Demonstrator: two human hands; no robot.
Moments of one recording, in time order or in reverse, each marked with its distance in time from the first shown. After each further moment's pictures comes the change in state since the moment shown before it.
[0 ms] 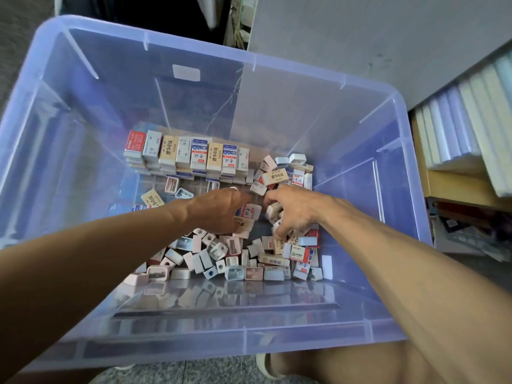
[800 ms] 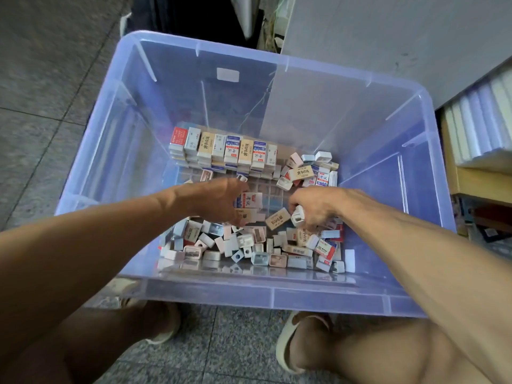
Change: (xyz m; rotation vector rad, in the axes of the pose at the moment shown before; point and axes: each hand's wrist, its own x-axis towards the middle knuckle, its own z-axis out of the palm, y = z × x) left_hand -0.071 0.005 -0.031 -0.225 -0.023 -0.177; right_hand -0.013 -0.024 -0.004 -0.282 -0.117 -0.008
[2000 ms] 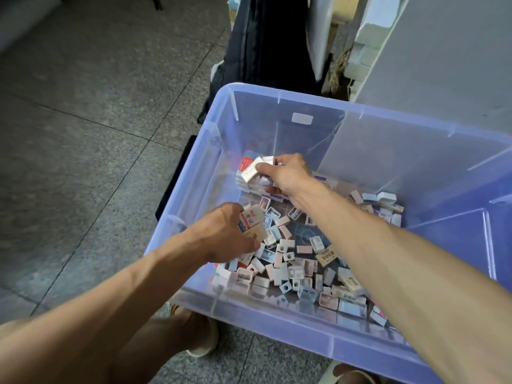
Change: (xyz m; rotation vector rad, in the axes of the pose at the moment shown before) left_hand -0.097 -0.006 -0.009 -0.309 0.367 -0.489; right_hand 0.064 -0.134 -0.076 1.351 0.592 -0.140
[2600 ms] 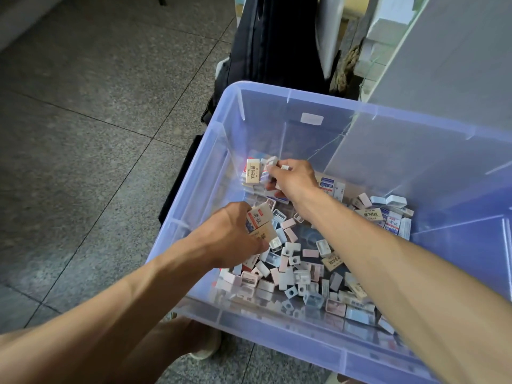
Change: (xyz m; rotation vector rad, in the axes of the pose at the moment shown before) left_hand -0.004 0.006 -0.004 -0.082 -0.001 0.028; right_hand -0.002 0.006 0.003 -0.019 0.032 0.004
